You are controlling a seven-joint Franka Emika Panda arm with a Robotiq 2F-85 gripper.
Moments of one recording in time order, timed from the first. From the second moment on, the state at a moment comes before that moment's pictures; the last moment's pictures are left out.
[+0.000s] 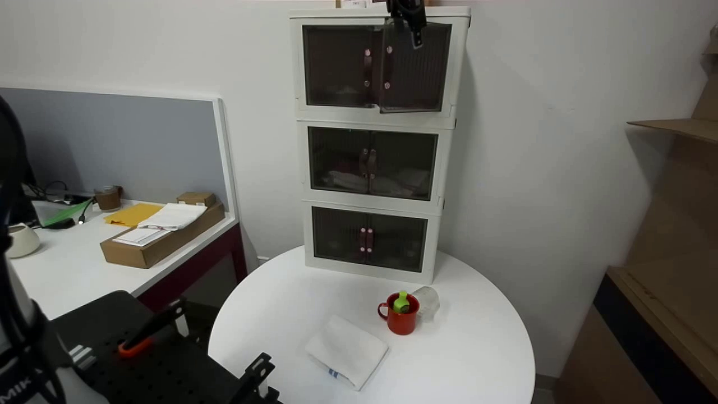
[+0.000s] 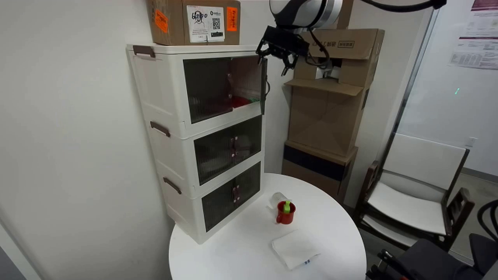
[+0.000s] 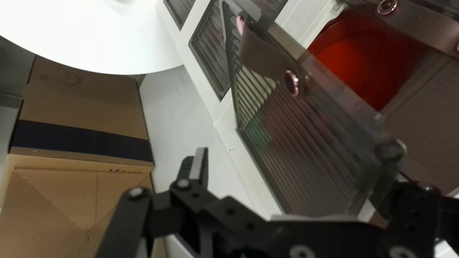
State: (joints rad) arm -0.02 0.13 -0.08 -1.69 0.05 2.39 0.61
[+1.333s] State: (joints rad) arm -0.07 -0.21 -0.07 -1.92 0.11 2.61 0.44
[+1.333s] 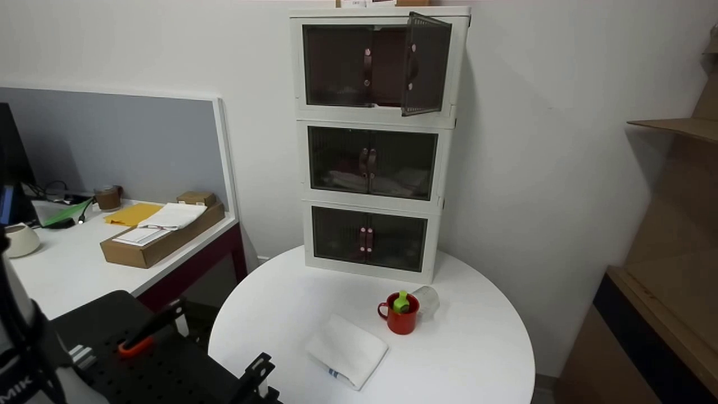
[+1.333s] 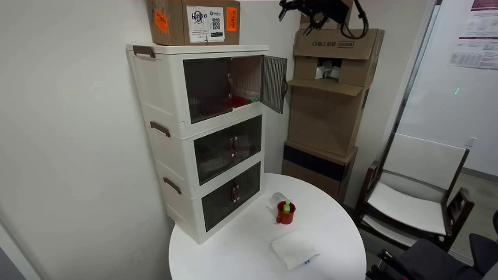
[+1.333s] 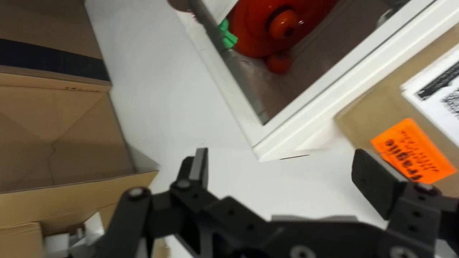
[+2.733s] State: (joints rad) arm -0.05 0.05 -0.06 -1.88 0.29 2.57 -0.18
